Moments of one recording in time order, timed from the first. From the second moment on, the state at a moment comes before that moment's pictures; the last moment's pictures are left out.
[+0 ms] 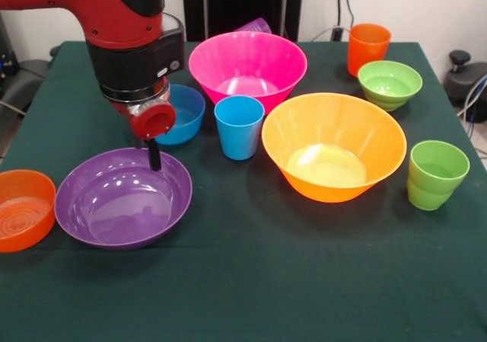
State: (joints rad) arm -0.94 -0.41 0.88 1.44 -0.99 1.01 -3.35
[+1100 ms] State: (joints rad) arm -1.05 -0.40 0.88 1.51 -0.99 1.01 -3.35
